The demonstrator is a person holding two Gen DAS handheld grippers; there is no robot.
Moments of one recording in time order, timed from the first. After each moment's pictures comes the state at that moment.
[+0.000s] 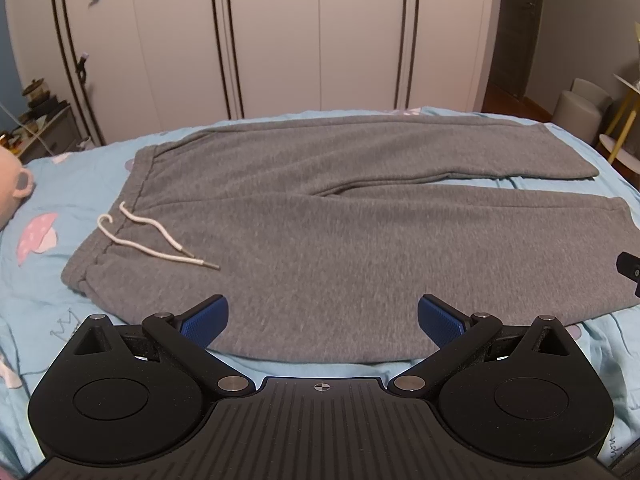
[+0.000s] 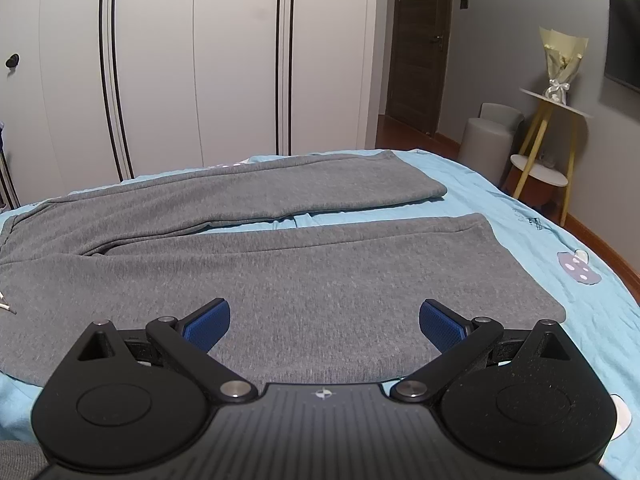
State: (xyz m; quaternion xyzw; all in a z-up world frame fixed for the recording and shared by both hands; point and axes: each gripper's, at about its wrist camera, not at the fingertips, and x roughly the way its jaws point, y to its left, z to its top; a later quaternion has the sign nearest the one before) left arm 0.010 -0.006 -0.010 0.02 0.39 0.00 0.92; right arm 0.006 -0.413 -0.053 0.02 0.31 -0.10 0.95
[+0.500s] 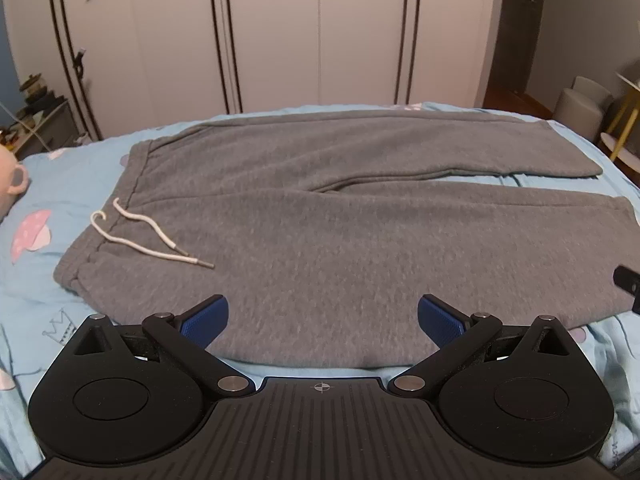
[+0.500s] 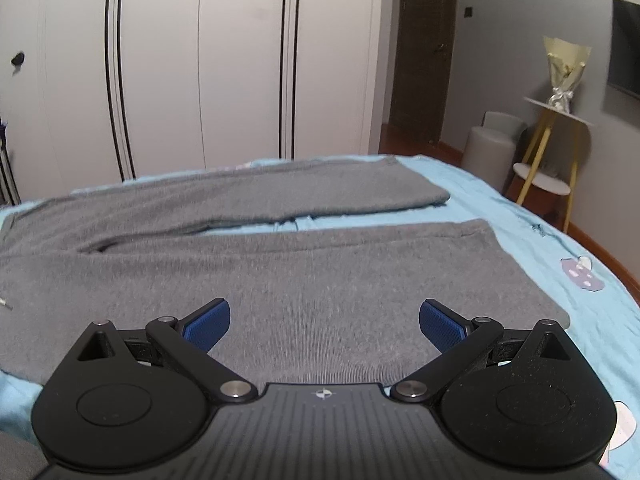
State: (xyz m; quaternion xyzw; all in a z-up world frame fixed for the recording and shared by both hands) left arm 0.023 -0.006 -0.019 0.01 0.40 0.00 0.92; right arm 0.011 -0.416 -0.067 0.01 0.31 -0.09 0.94
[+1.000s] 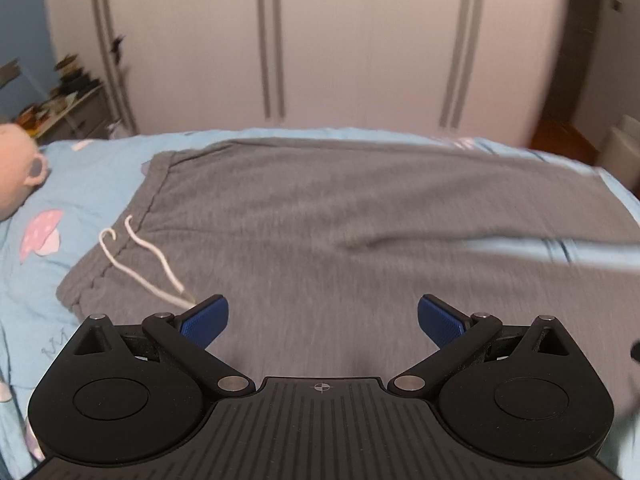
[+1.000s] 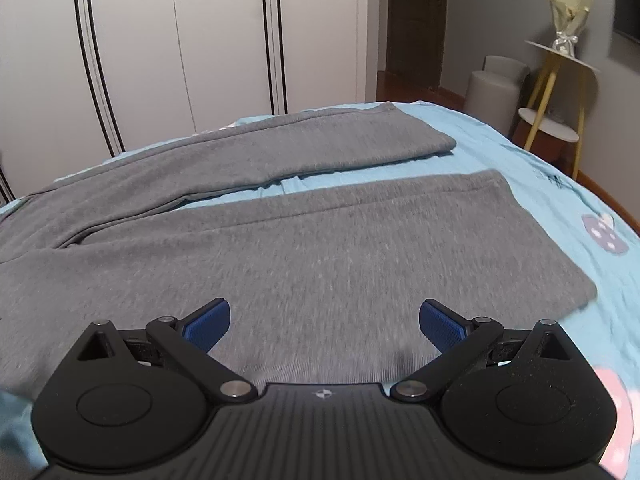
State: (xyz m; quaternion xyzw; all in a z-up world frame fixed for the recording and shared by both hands) left arm 0.118 -0.002 -0.006 -0.04 0.40 0.08 0.91; right arm 0.074 -0.452 -0.084 0.05 0.38 -0.09 0.92
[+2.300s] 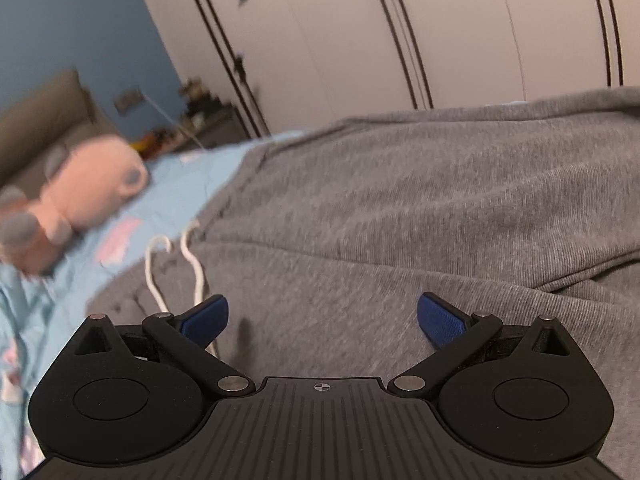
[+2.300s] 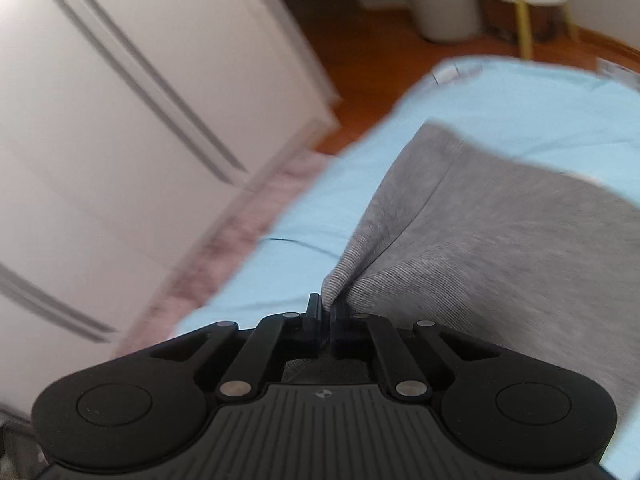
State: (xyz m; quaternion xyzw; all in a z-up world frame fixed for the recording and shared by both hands) left arm 0.225 0.025 -0.153 0.06 0.35 0.31 0.88; right arm 0.424 -0.572 -0.102 0.36 0.33 -0.12 0.87
